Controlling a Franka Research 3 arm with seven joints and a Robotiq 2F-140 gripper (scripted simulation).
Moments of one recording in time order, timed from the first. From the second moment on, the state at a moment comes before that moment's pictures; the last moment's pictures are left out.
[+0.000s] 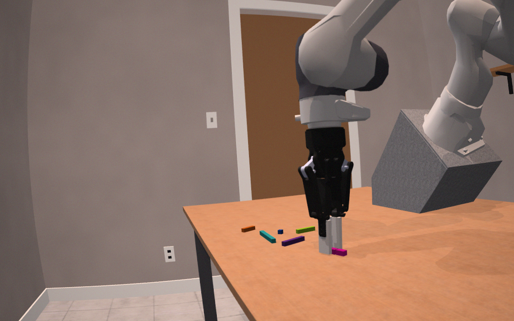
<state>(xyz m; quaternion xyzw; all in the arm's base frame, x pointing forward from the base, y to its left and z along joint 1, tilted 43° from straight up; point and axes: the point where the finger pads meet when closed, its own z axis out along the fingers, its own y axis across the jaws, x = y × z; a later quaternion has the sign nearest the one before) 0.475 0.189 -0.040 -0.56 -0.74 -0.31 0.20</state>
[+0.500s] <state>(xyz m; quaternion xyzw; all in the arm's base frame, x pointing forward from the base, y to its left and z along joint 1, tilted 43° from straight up) 0.474 0.180 -0.030 -0.56 -0.75 -0.31 0.19</state>
